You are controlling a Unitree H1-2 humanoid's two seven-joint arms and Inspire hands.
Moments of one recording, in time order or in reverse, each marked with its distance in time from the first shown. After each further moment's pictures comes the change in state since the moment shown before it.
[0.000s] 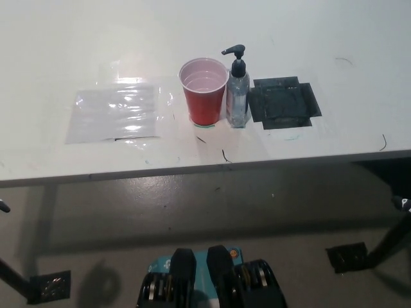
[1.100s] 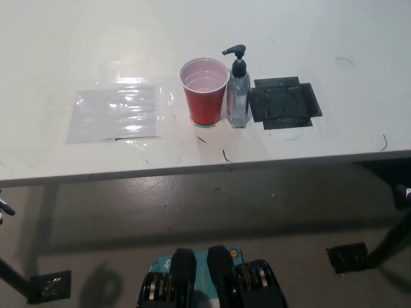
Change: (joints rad) left_arm 0.018 -0.025 0.002 0.000 -0.017 0.000 0.026; right_arm -0.018 0.014 0.002 0.010 0.035 -0.003 -0.087
